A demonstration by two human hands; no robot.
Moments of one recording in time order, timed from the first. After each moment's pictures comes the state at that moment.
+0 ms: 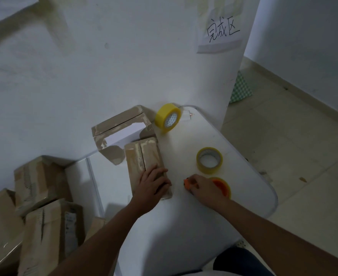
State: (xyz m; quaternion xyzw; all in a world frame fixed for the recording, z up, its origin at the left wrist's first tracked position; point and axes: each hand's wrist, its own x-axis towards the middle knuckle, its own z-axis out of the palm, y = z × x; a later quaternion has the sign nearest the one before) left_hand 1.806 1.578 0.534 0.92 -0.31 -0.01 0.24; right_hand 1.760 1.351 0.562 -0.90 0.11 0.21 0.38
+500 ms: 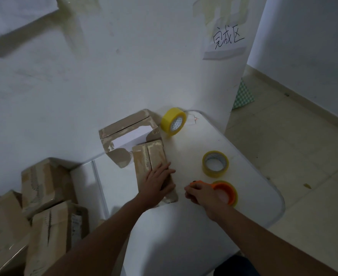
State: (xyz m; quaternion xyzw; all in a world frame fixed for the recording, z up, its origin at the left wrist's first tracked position) left_hand 1.826 1.580 0.547 0.93 -0.27 -0.12 0.20; right_hand 1.757 1.390 0.570 -0.62 0.29 0.18 0.70
